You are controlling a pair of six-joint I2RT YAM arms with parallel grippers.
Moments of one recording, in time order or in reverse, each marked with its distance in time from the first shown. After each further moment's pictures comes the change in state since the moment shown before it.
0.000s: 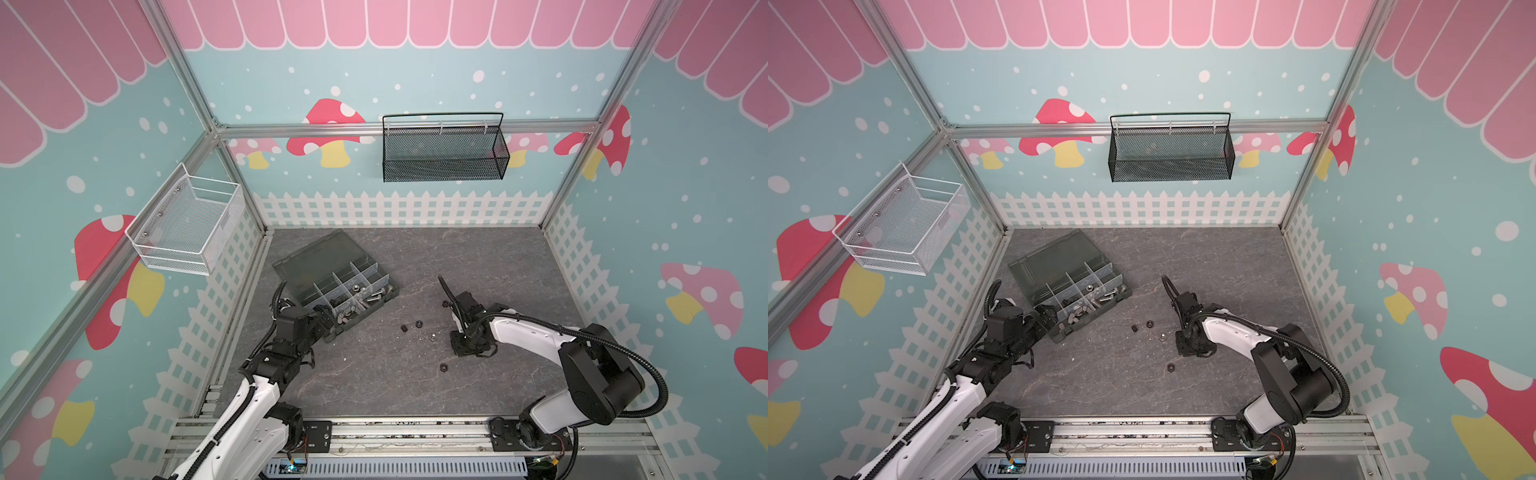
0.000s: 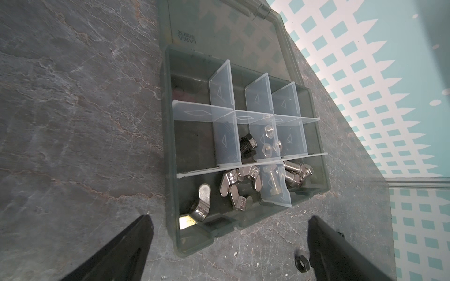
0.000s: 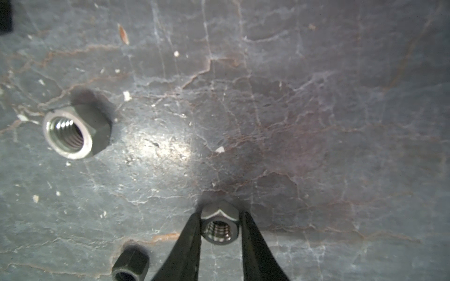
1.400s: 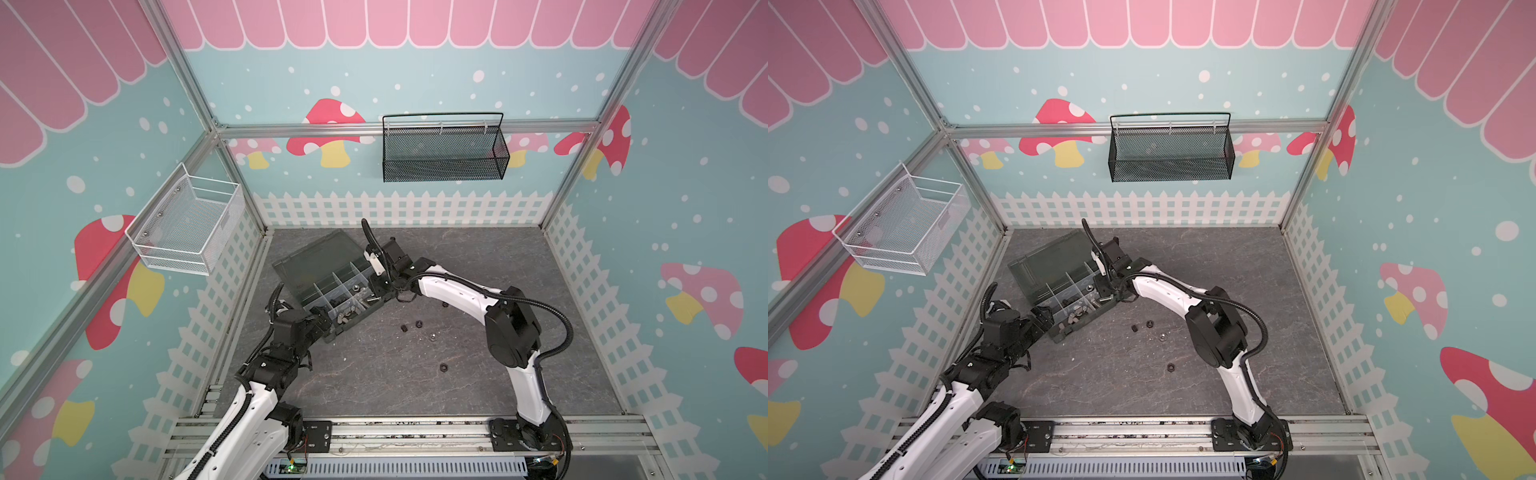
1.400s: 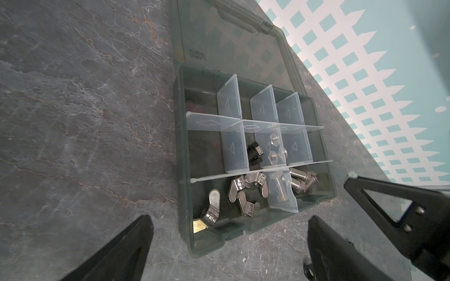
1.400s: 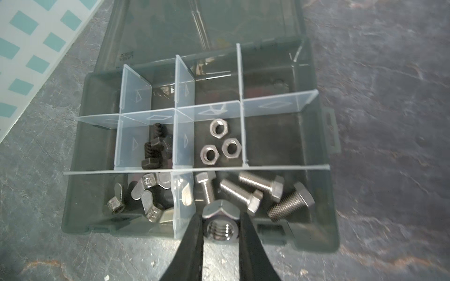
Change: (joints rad) left arm 0.000 -0.058 -0.012 -0.036 -0.060 0.026; right arm 0.239 0.631 1.044 0.154 -0.037 -0.181
